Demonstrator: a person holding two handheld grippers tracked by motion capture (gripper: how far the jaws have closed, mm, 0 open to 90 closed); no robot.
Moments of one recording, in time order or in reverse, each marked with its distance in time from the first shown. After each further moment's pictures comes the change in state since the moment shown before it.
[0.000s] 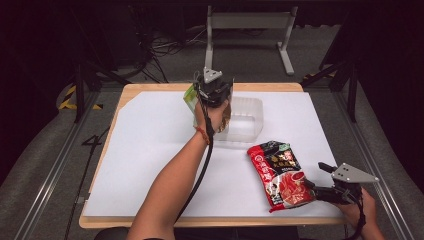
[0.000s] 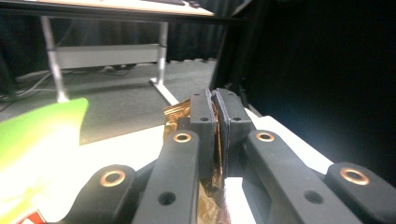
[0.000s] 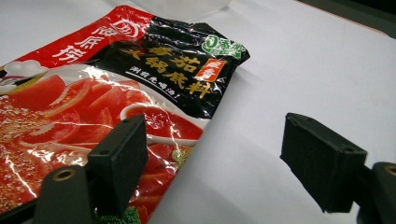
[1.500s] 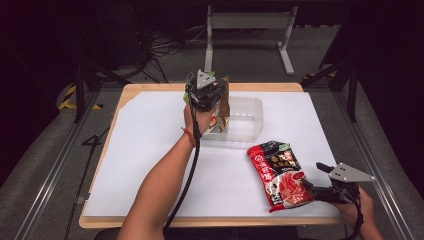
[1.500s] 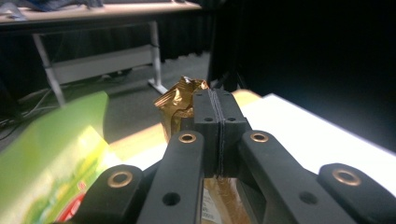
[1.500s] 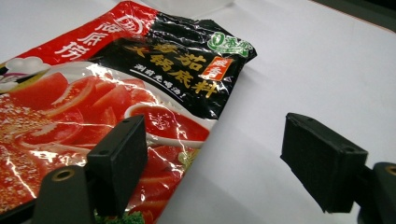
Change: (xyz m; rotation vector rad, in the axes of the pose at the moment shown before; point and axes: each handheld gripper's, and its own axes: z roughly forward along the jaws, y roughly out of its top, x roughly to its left) left arm 0.017 0.000 -0.009 -0.013 0.023 0.131; right arm 0.002 0.001 0.004 0.016 0.008 -0.012
